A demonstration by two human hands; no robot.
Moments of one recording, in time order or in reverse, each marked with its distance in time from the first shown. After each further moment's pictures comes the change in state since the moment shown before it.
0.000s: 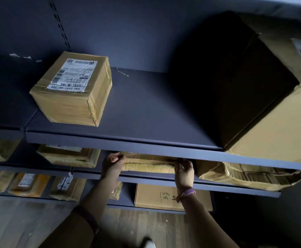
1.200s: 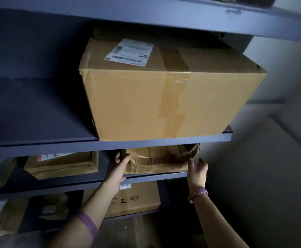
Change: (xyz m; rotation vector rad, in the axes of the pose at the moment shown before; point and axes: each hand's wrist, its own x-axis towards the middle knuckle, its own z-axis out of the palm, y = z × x) left_hand -0.186 -0.039 0.241 0.129 -0.388 -0.024; right_hand 0.096 0.009 -0.325 0.102 0.282 -0.023
